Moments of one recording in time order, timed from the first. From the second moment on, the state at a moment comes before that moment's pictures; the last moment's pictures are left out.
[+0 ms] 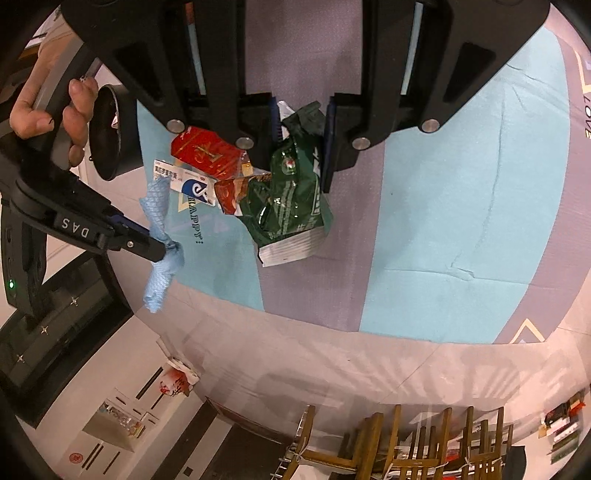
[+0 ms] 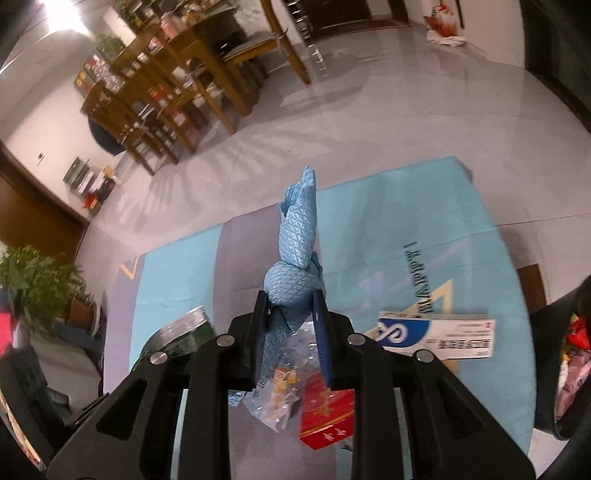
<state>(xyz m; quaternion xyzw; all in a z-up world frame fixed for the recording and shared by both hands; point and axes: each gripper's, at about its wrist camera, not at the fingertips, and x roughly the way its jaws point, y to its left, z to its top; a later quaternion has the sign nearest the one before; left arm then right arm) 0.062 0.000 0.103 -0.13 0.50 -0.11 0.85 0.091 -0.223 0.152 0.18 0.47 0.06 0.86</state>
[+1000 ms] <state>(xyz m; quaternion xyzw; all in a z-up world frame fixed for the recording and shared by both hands) 0.066 -0.035 0.114 -0.14 0.45 -0.13 0.87 0.044 -0.283 0.182 0.16 0.42 -0.03 0.89</state>
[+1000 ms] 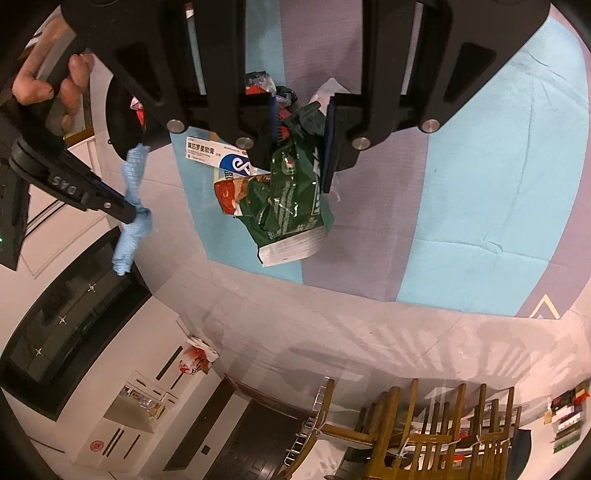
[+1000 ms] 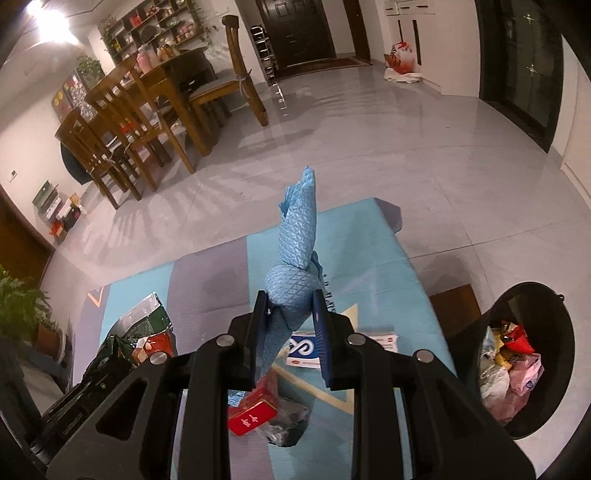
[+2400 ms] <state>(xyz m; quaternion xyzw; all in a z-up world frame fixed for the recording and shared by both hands) 0.038 -0.136 0.140 -0.09 0.43 -0.23 0.87 -0.043 -0.411 0.208 0.24 0.33 -0.18 0.89</state>
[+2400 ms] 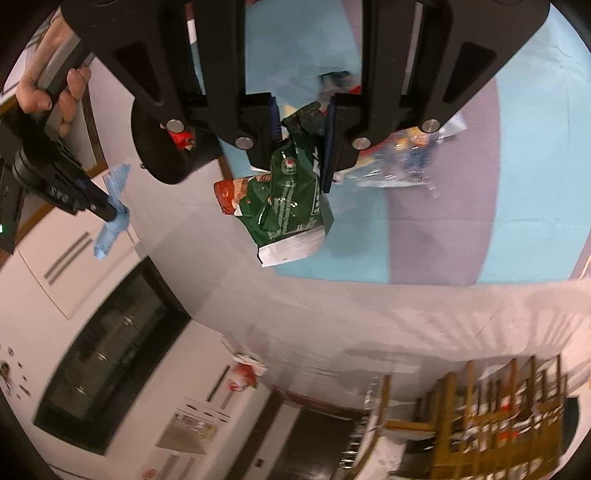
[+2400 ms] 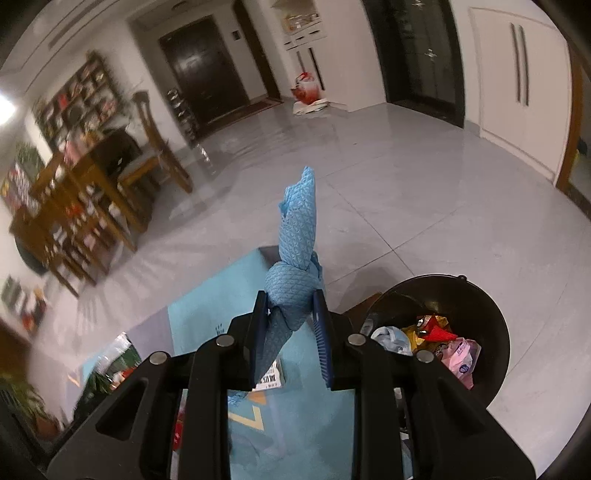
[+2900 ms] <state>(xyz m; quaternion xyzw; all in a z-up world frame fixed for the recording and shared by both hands) 0.007 -0.272 0.141 -0.05 0.44 -0.33 0.84 -0.101 -0.493 0.209 0.31 0.28 -0.27 0.86</state>
